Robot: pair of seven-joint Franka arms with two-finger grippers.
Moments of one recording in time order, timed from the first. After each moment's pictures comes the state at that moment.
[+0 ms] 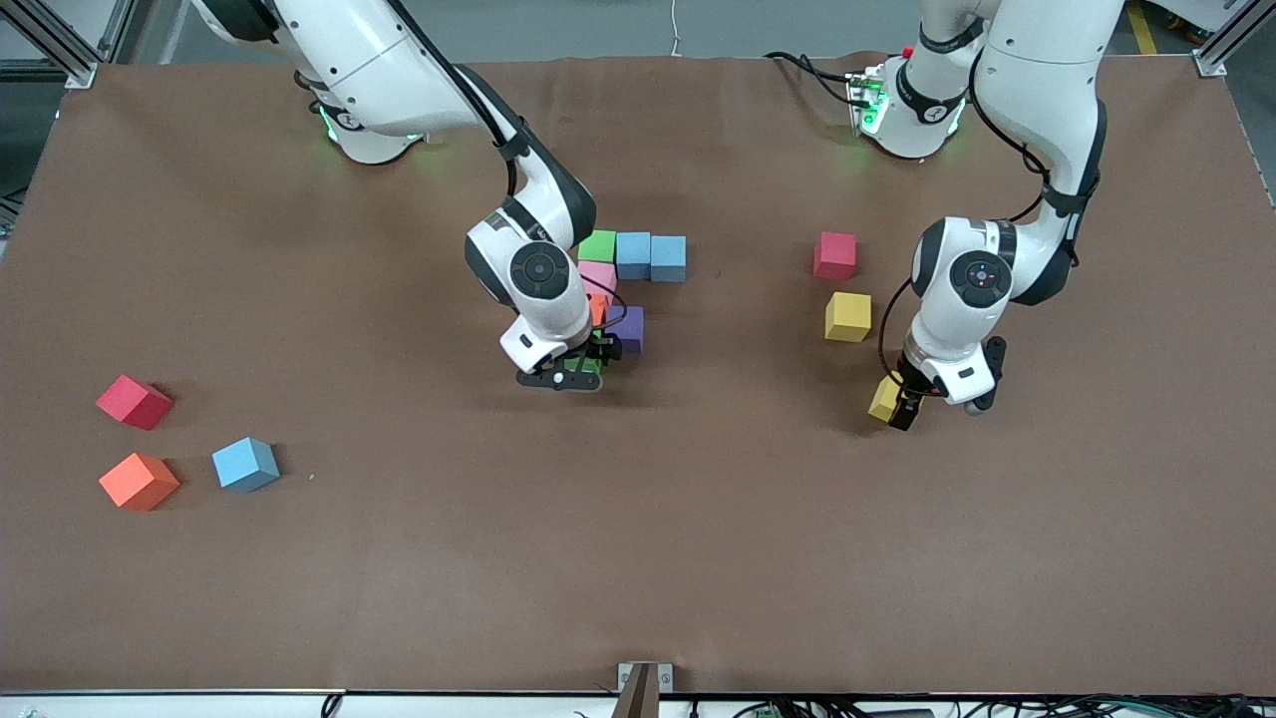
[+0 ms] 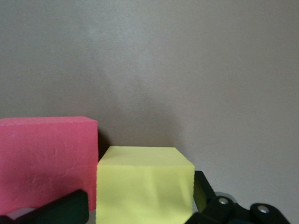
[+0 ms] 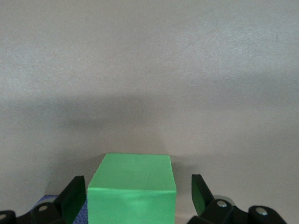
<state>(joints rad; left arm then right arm) -0.47 0.44 0.25 -2.23 -0.01 2.80 -1.39 0.59 0.62 0.11 -1.78 -0.04 2.38 0.79</state>
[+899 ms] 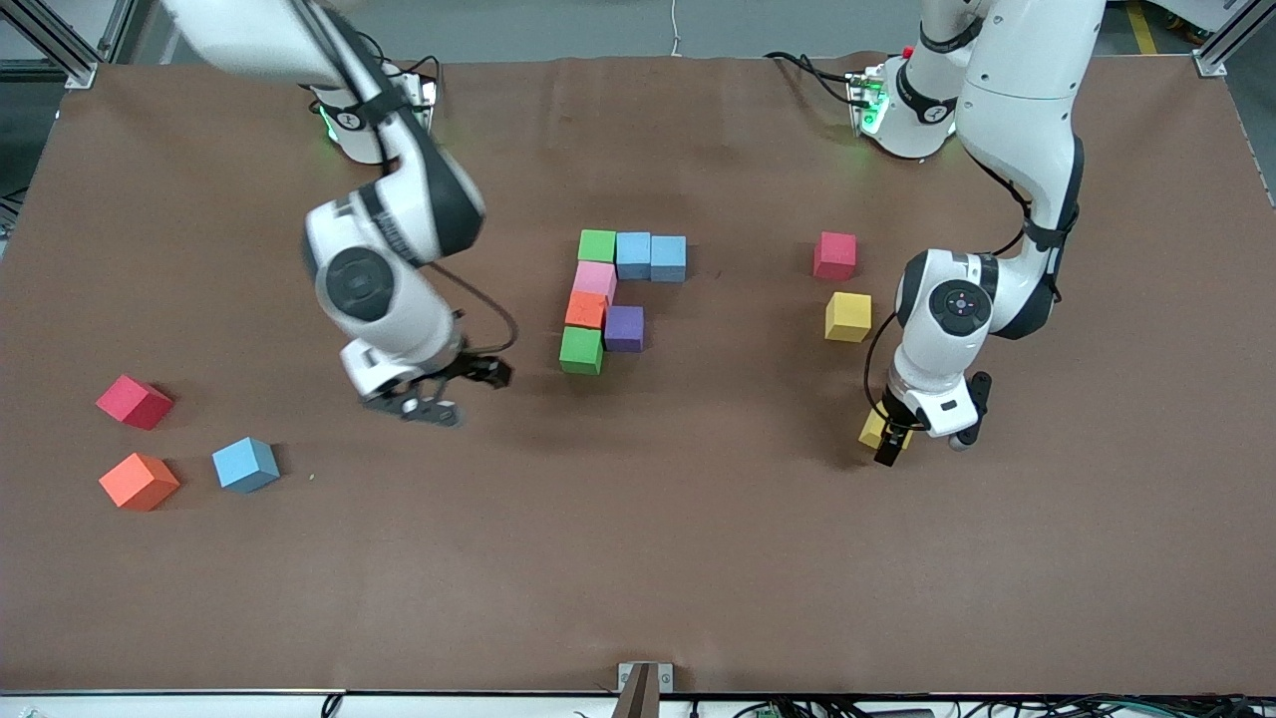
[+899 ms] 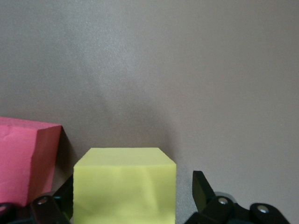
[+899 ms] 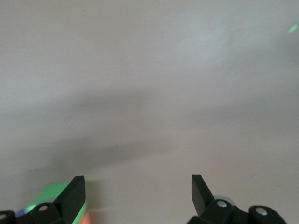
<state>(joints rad) -0.48 0.56 0.23 -2.08 -0.01 2.82 -1.39 0.26 0.40 0.09 -1.76 0.00 2.08 0.54</state>
